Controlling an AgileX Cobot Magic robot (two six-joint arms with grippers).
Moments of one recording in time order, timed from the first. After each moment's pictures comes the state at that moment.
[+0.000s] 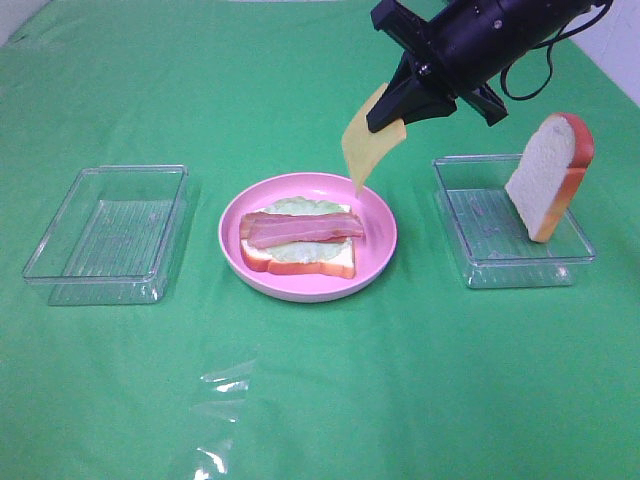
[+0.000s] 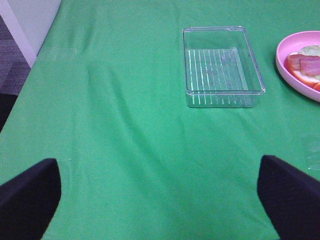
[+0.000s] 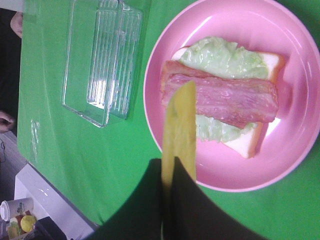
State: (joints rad) left arm 0.02 -0.01 -0.52 0.00 1.09 -0.01; right arm 0.22 1.93 -1.51 0.82 0.98 -0.28
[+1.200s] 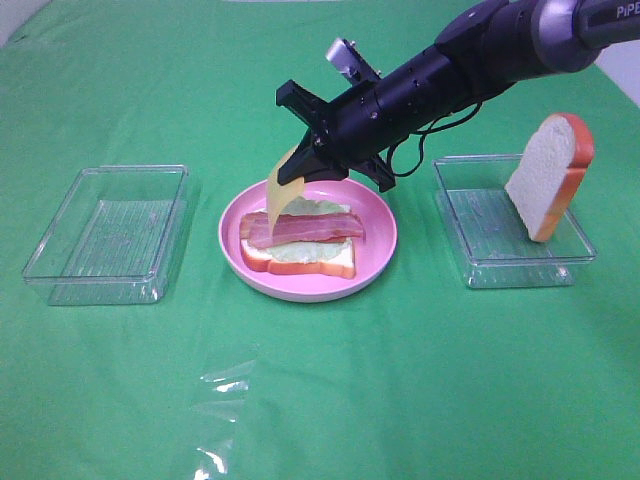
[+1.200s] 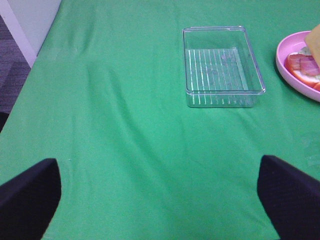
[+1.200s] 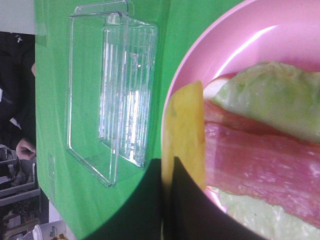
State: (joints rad) left arm 0.02 -0.01 -0.52 0.00 1.09 -0.01; right arm 0.38 2.21 -1.56 1.08 0.76 -0.38
